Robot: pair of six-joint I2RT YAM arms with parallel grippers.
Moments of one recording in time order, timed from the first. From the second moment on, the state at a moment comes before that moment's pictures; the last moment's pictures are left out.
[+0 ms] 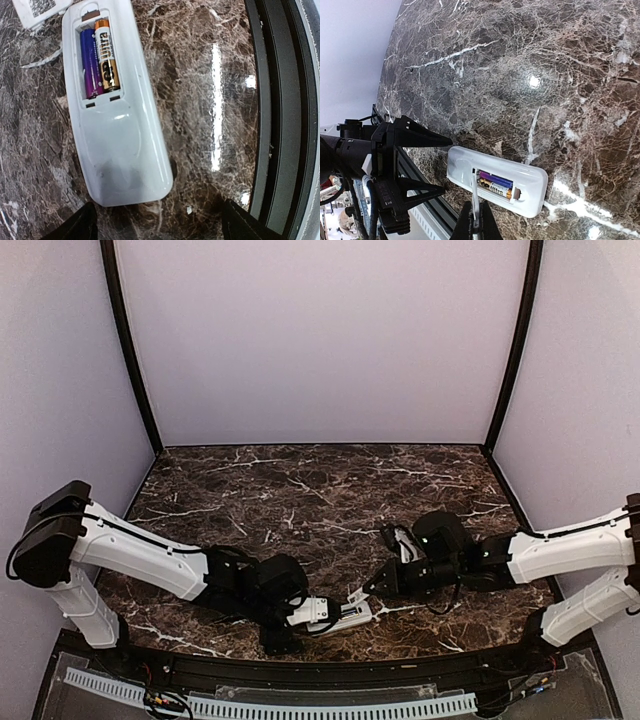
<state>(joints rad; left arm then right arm) -1.23 1.66 0.86 -0.30 0.07 0.27 1.01 1.29 0.58 0.00 -0.24 0.89</state>
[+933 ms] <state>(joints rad) -1.23 1.74 0.91 -0.25 0.05 0.10 1.01 1.48 0.57 0.18 -0.41 0.88</state>
